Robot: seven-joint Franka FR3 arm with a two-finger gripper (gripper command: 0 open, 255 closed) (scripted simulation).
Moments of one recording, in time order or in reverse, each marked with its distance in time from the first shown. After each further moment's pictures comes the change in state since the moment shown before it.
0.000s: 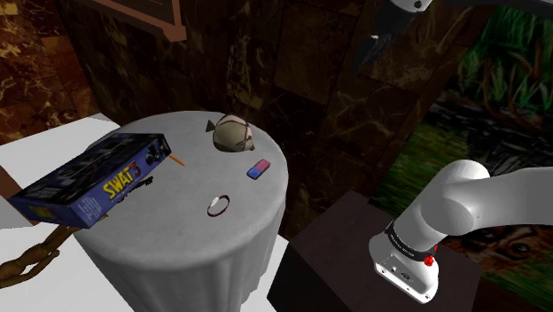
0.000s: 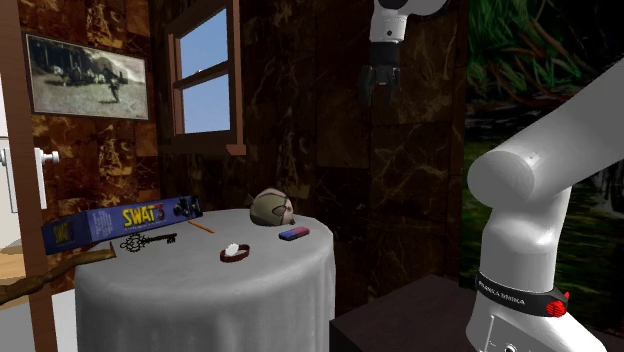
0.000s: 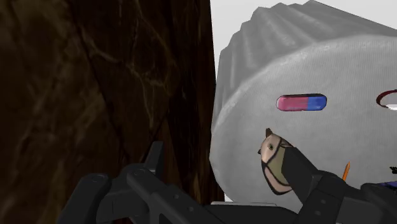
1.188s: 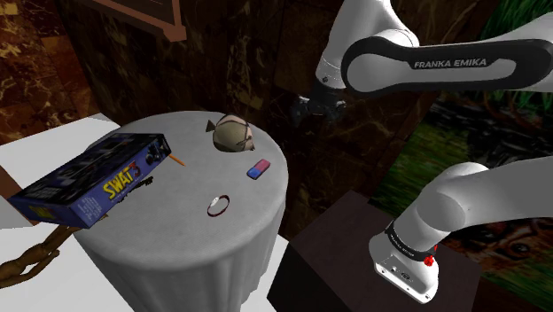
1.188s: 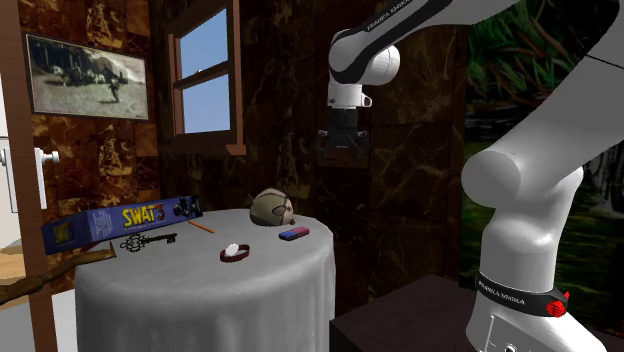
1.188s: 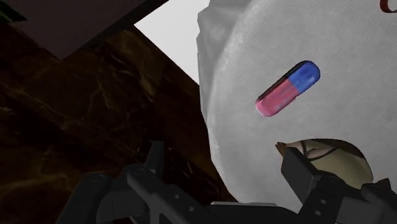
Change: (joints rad) arm -0.132 0.165 0.341 -0.262 0.236 0.333 0.804
